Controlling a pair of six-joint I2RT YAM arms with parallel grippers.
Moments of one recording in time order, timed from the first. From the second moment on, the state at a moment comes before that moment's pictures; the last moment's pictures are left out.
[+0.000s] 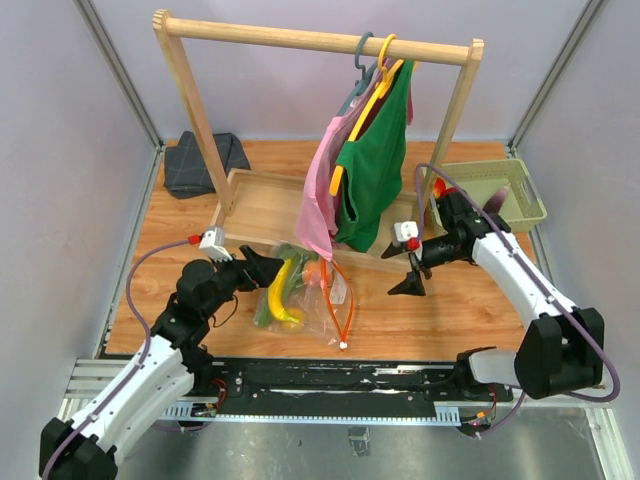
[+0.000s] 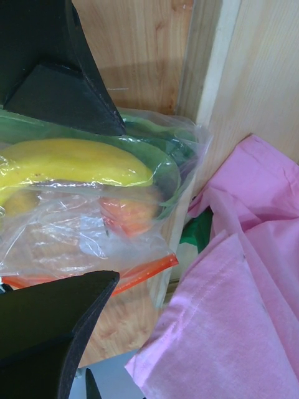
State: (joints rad) left arm -0.45 0.55 0.28 0.05 0.05 -0.69; right arm 0.21 1.29 0.99 -1.01 -1.11 -1.35
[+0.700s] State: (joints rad) left arm -0.45 0.77 0.28 0.13 0.09 -0.68; right arm 0.58 1.47 1.01 -0.64 -0.89 -1.24
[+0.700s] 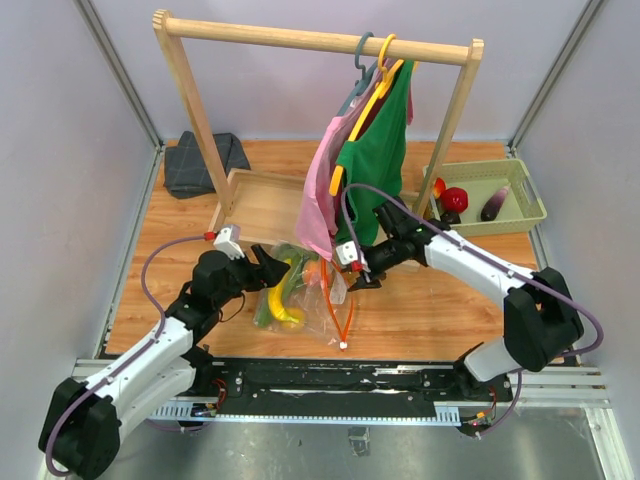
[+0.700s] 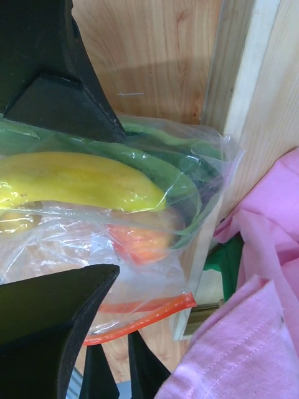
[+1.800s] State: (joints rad) left arm -0.45 0.97 0.27 0.22 0.15 -0.63; right arm 0.74 1.59 0.92 -0.22 -0.62 -1.04
